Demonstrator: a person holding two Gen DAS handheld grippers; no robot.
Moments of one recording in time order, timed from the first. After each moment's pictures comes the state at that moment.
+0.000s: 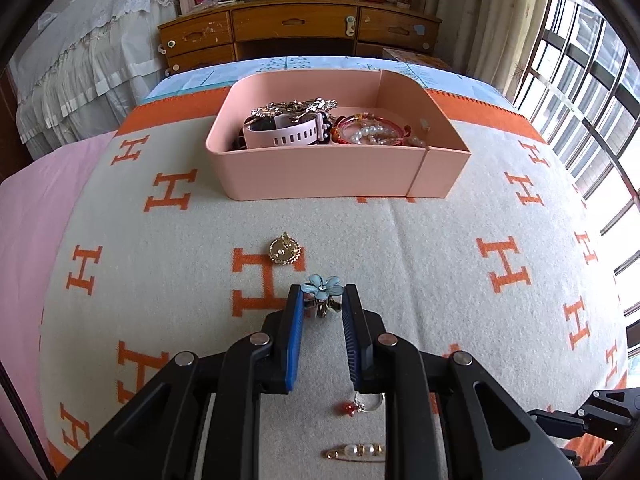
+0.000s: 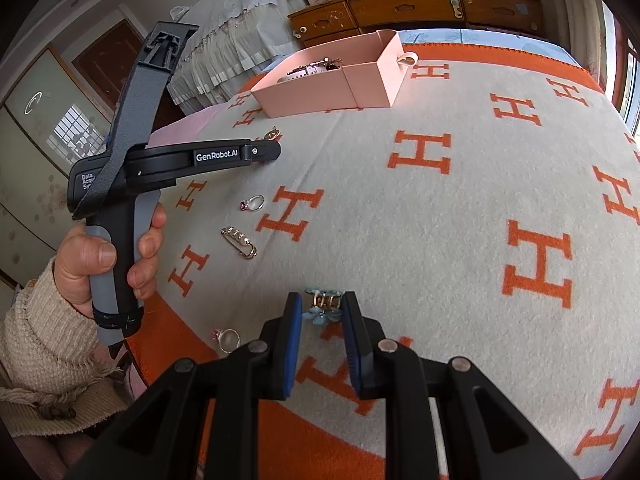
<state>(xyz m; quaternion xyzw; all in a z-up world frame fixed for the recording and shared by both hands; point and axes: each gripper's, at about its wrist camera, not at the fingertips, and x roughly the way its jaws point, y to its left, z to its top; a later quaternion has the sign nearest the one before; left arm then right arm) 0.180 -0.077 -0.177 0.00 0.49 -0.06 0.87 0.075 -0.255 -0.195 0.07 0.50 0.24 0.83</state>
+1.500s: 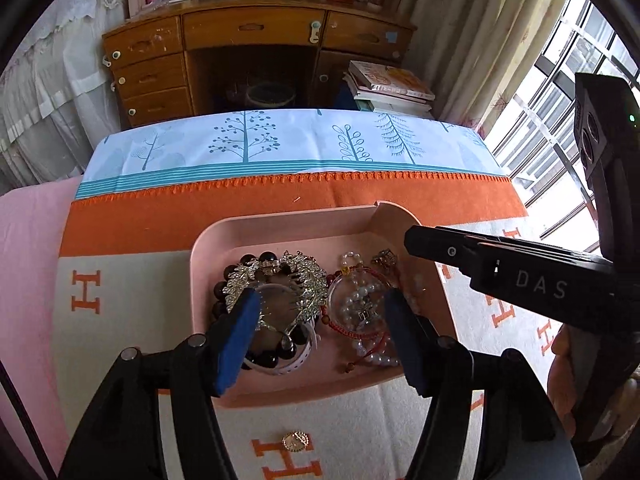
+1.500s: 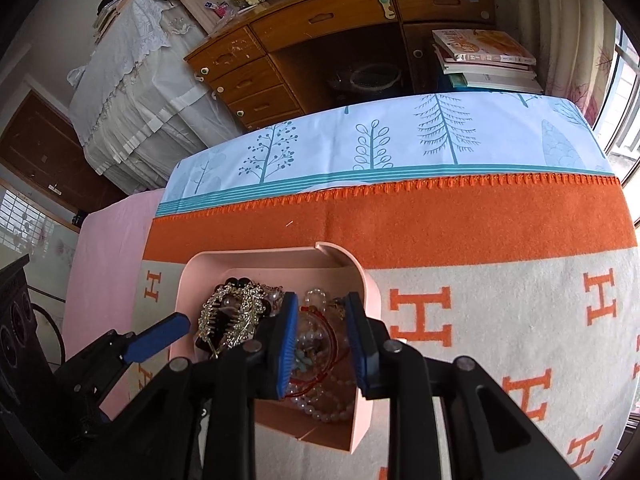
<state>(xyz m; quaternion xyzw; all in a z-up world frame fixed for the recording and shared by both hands) 0.327 -0.068 -0.118 -0.02 0.51 -0.15 0.85 0.347 -0.233 -0.132 0.15 0.53 0.10 0.83</state>
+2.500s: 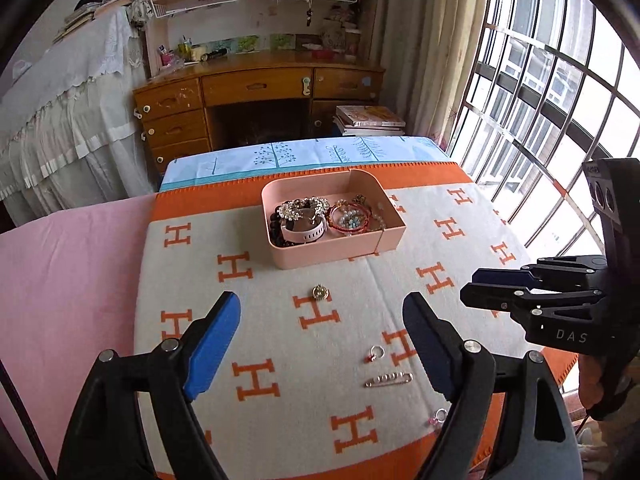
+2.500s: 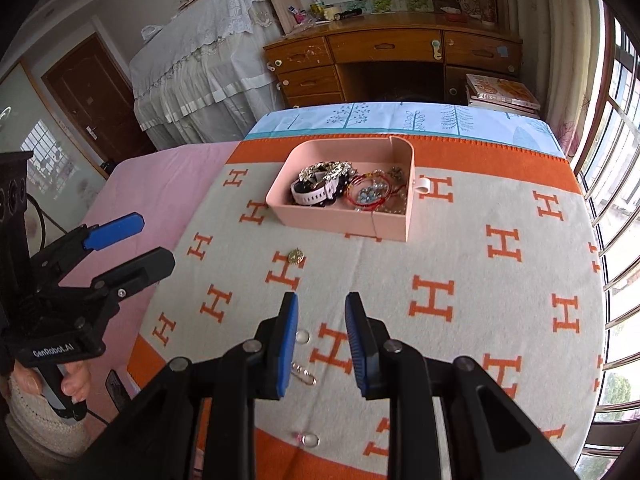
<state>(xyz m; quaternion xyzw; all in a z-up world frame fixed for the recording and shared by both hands) 0.122 0.002 -0.040 0.02 0.42 -0.16 0.90 0.134 -0.198 -0.077 0.05 0.48 0.17 0.86</state>
